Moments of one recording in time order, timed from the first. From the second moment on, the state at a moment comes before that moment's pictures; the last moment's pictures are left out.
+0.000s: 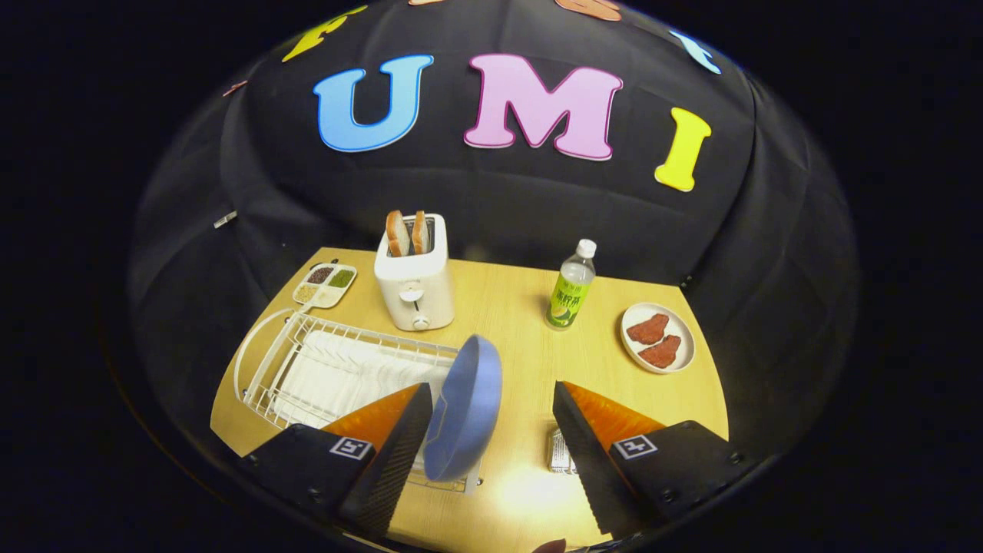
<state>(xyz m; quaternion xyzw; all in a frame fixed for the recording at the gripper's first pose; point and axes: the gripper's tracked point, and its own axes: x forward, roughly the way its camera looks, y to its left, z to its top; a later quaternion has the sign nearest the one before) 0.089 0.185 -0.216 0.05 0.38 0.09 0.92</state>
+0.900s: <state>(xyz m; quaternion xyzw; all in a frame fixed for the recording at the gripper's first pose) 0.106 0.201 -0.281 0.02 0.45 -0.01 0.89</state>
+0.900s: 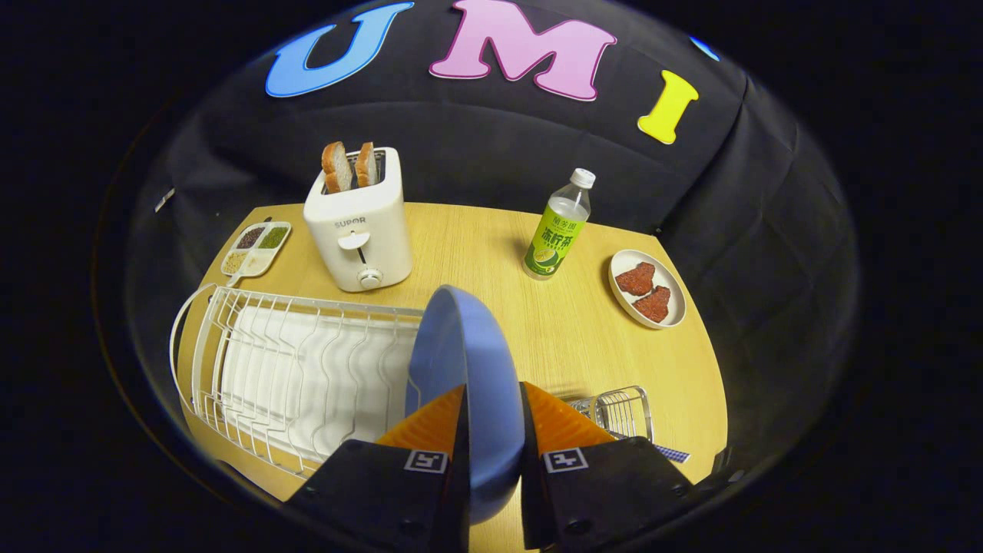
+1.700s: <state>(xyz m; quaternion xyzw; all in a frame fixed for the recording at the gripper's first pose) 0.126 0.187 -0.223 -0.06 0.41 -0.04 0.91</state>
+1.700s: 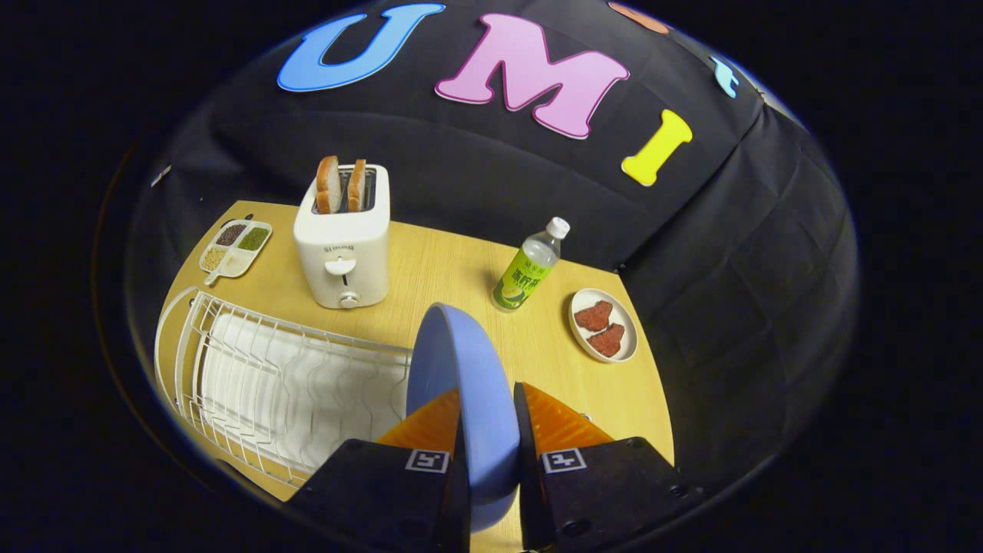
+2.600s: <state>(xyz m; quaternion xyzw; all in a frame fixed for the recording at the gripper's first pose) -0.034 0.090 -0.193 0.16 0.40 0.07 0.90</state>
